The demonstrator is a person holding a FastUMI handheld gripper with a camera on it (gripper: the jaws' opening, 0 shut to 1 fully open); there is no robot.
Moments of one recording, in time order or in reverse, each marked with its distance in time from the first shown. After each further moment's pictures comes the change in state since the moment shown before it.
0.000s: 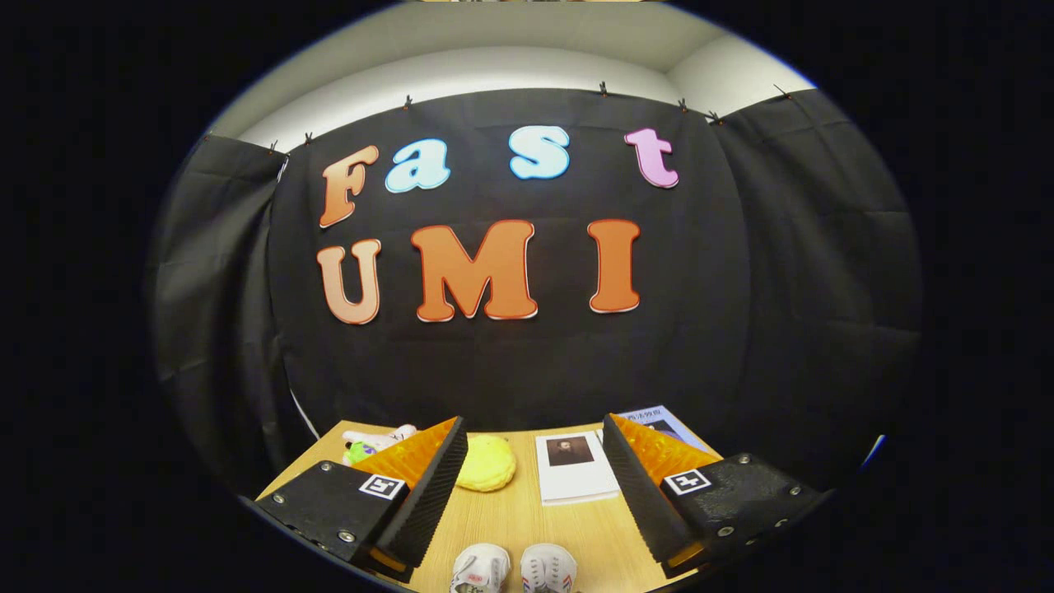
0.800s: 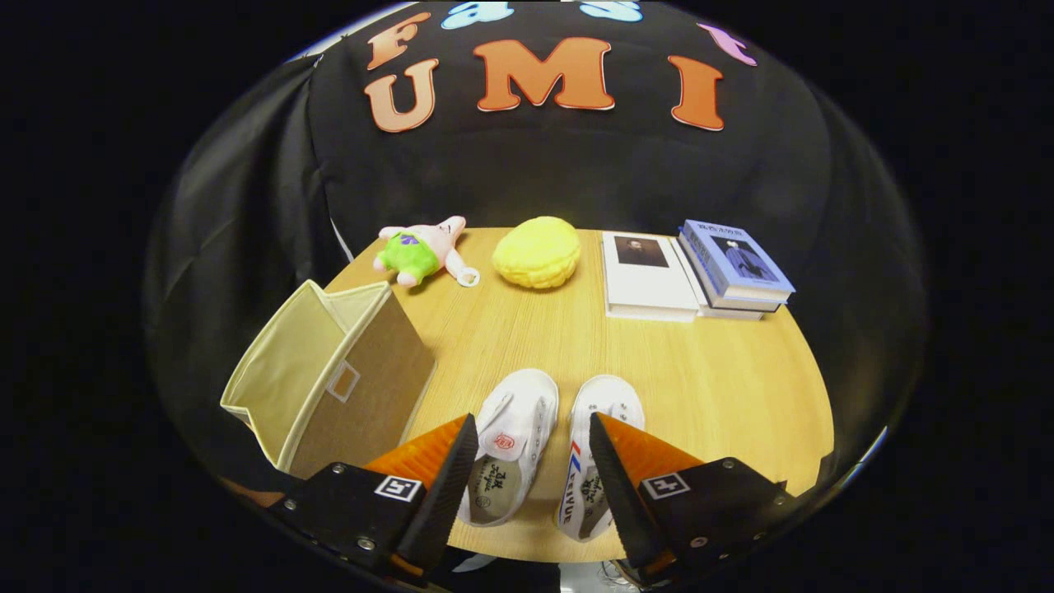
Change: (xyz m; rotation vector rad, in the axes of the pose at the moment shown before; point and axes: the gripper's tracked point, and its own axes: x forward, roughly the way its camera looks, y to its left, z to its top) arm -0.046 0.047 -0.254 -0.142 0.624 0.174
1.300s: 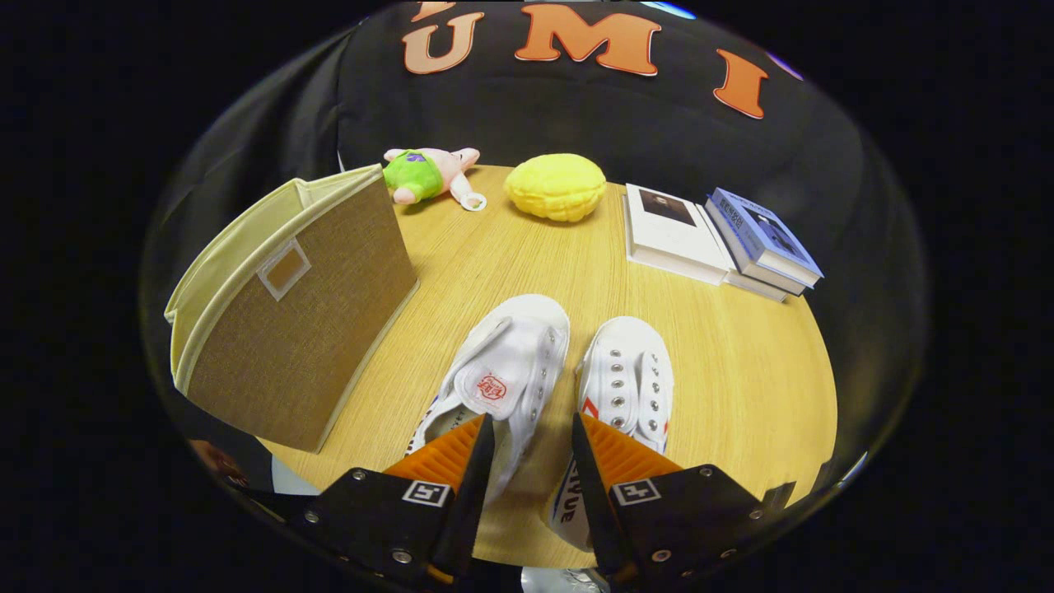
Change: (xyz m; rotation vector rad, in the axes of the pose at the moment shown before) arm 0.051 0.006 -0.067 -0.138 0.102 -0.010
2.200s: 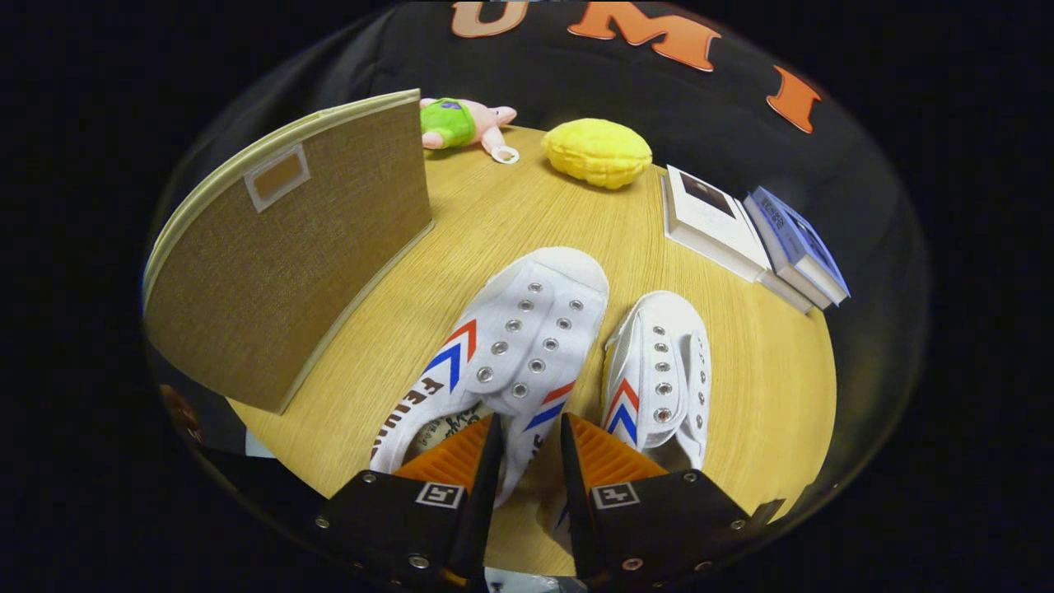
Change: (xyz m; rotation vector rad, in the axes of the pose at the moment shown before) arm 0.028 0.005 -0.024 -0.047 0.096 0.017
